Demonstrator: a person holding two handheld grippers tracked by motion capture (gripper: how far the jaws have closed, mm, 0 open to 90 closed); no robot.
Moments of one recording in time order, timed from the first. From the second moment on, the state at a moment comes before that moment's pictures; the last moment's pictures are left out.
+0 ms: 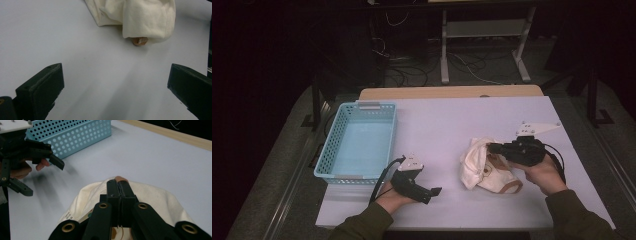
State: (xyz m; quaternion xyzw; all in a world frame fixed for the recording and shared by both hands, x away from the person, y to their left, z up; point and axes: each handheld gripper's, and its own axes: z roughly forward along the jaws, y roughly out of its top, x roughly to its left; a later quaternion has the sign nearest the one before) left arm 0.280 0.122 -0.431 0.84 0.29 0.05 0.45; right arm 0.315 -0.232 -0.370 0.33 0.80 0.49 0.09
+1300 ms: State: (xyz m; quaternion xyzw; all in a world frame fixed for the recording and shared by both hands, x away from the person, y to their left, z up) left arm 0.281 0.125 -0.431 0.84 0.30 0.04 0.45; right arm 0.390 -0.142 -0.368 0.31 0.83 0.46 0.09
